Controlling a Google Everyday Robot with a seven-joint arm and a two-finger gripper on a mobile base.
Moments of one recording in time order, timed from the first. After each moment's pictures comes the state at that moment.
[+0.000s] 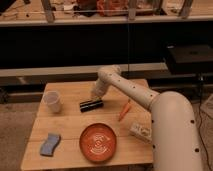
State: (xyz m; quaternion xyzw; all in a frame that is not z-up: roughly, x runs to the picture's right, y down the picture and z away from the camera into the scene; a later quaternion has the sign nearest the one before) arm -0.076 0.049 0.924 -0.21 -0.28 -0.24 0.90
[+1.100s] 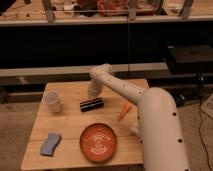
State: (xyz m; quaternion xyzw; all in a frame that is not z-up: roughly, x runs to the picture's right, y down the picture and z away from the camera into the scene) arm -0.095 0.049 0.954 -0.25 -0.23 -0.23 0.91
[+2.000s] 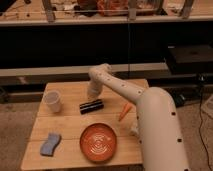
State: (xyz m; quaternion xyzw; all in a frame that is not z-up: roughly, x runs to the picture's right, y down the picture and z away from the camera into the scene) arm -0.090 0.059 0.940 -0.26 -0.24 -0.24 0.90
